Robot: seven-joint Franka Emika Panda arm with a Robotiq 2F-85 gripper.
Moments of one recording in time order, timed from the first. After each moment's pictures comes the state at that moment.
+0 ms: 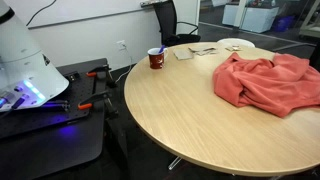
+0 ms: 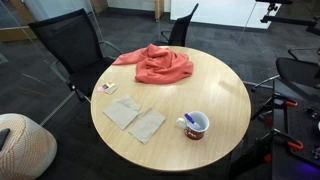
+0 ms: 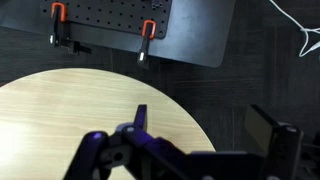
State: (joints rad) arm 0.23 -0.55 0.25 -2.55 0.21 1.79 0.18
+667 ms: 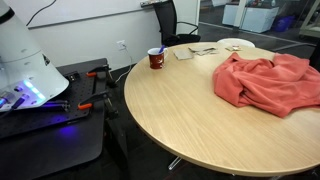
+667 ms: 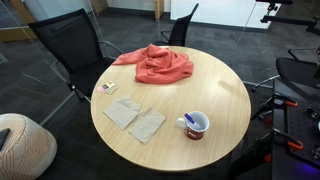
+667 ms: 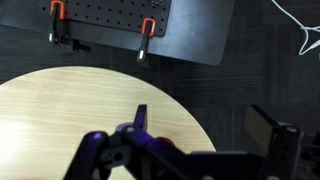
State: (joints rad) arm 0.23 -0.55 0.25 -2.55 0.21 1.80 0.18
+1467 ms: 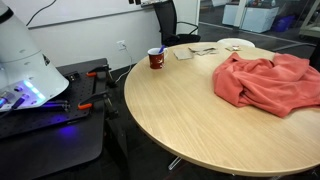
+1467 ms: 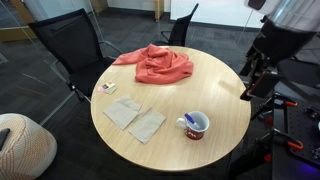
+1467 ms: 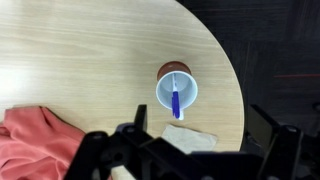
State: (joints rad) arm 0.17 -0.30 0.25 -2.55 0.05 2.32 0.18
